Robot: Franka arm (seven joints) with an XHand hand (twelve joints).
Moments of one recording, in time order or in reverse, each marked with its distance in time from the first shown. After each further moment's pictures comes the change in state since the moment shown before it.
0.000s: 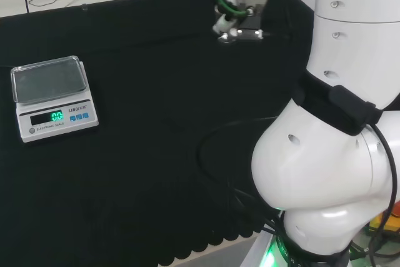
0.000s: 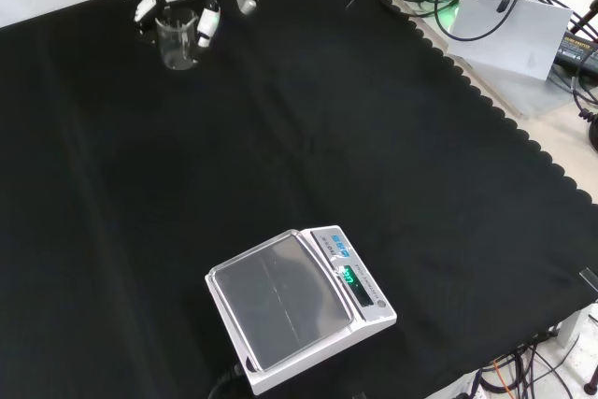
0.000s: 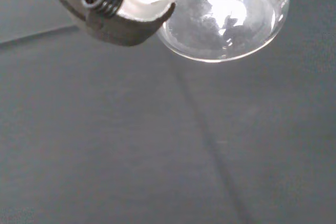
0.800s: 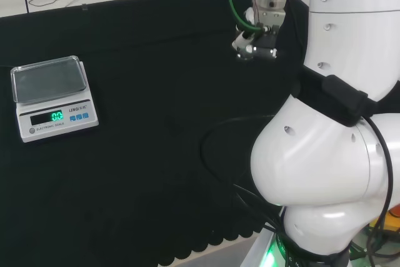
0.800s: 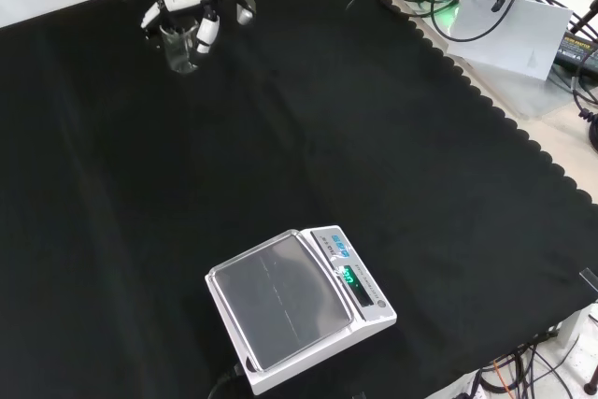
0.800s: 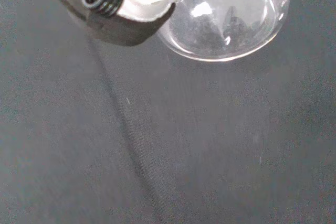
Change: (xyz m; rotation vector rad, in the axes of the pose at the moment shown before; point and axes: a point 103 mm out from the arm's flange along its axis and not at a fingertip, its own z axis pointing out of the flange) arm -0.073 0.007 0.048 0.029 0.054 0.142
